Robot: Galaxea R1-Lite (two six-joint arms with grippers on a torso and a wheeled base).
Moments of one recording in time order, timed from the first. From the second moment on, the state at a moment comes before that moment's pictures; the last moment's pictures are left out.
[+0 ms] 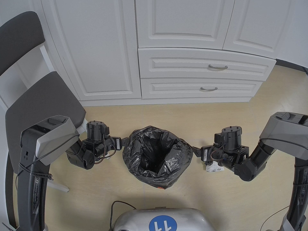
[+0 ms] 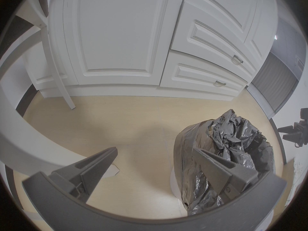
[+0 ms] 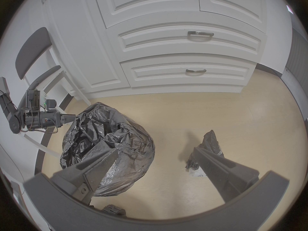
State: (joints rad) left arm -0.25 2.52 -1.19 -0.90 -0.03 -0.13; right arm 0.41 2.24 -0.78 -1.02 -0.15 0.16
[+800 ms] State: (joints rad) left arm -0.31 2.45 -1.03 -1.00 -0.03 -0.12; right arm 0.41 2.22 -0.77 -1.01 -0.15 0.16
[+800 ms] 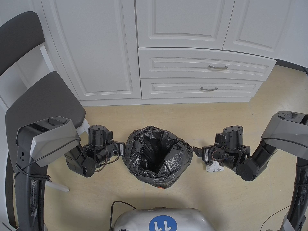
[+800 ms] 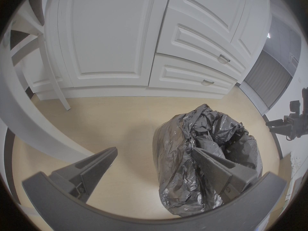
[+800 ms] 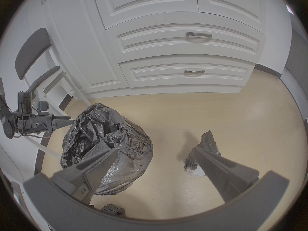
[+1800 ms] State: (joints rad) left arm -0.29 2.51 -1.04 -1.03 -0.03 -0.13; right arm 0.40 2.21 -0.77 -1.01 -0.15 0.16
